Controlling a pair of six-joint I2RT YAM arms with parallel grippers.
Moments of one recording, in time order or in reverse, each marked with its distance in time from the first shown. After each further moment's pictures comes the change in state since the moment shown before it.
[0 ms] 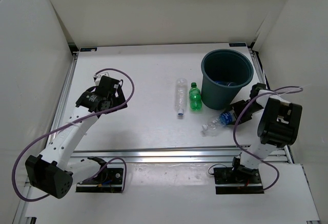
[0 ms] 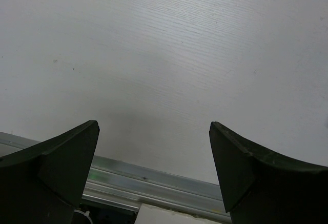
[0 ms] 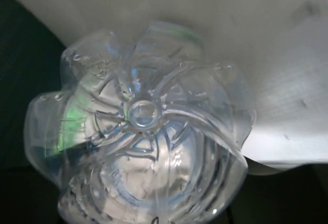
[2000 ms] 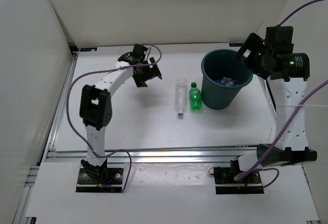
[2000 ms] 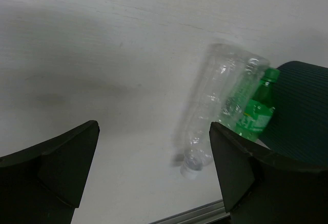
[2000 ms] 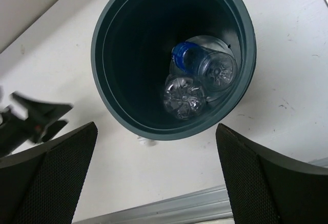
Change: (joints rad) left arm 0.010 0.862 0.666 0.217 0.498 -0.154; right arm 0.340 -0.299 1.015 -0.458 0.467 -0.243
